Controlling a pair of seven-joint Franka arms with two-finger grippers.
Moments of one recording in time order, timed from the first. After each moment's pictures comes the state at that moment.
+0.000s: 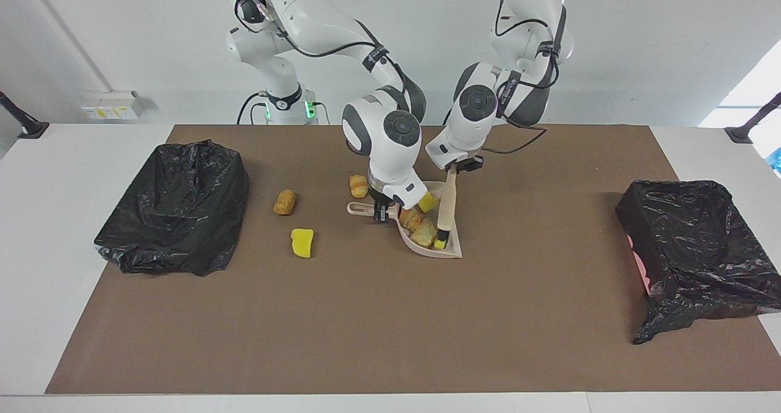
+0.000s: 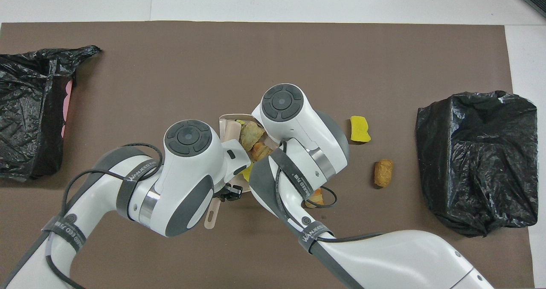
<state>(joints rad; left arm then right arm) -0.55 0.10 -0.05 -2.02 -0.13 1.86 -0.23 0.51 0.48 0.07 -1.57 -0.11 1.89 -0.97</state>
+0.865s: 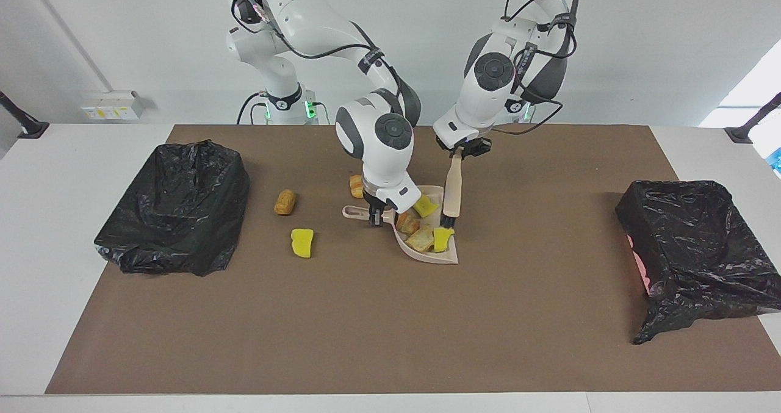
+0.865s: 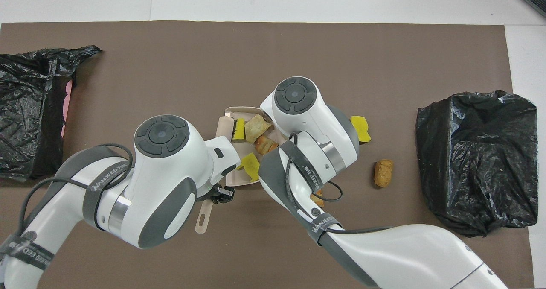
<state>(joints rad) -0.54 0.01 -0.03 -2.01 -0.14 1.77 -0.23 0.46 0.48 0.07 -1.58 -0.11 1.93 -1.00</state>
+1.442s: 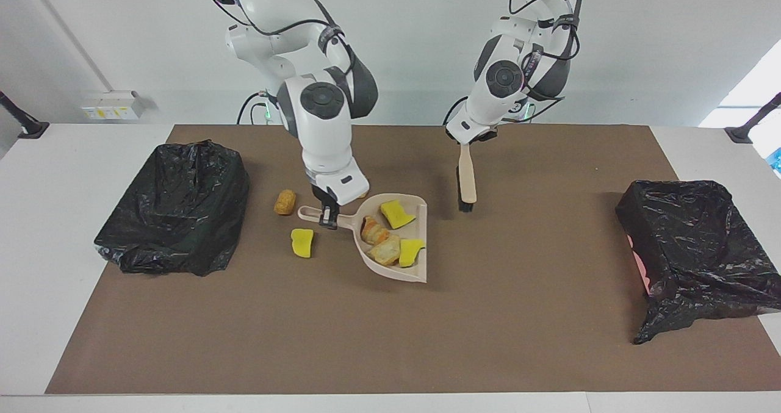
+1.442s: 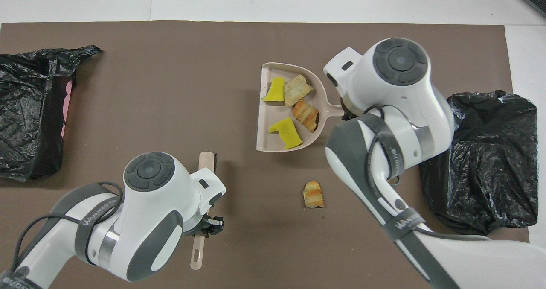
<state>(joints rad) -0.56 -0.14 -0.03 -2.28 -0.22 1.81 -0.40 0.25 0.28 0.07 -1.63 -0.10 1.93 -1.10</state>
